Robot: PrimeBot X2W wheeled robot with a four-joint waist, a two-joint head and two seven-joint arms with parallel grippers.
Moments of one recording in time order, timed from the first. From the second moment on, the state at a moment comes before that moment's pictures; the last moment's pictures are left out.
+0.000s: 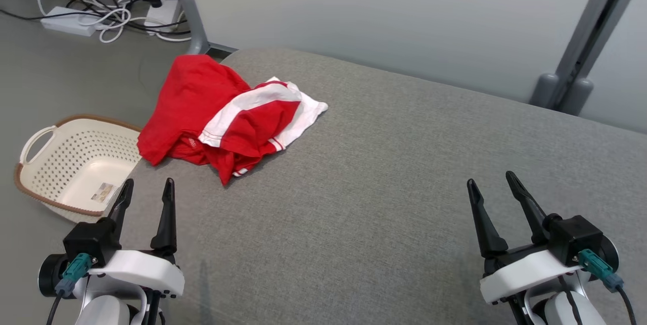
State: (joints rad) left arm -0.19 0.11 0.01 0.41 -0.20 -0.09 -0.26; right arm -0.16 -0.06 0.13 0.28 0.16 0.13 -0.26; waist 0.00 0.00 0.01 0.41
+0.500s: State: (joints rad) left arm -0.18 0.10 0.03 0.41 -0.19 -0.09 -0.26; right arm -0.16 -0.06 0.13 0.28 0.16 0.13 -0.26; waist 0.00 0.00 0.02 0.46
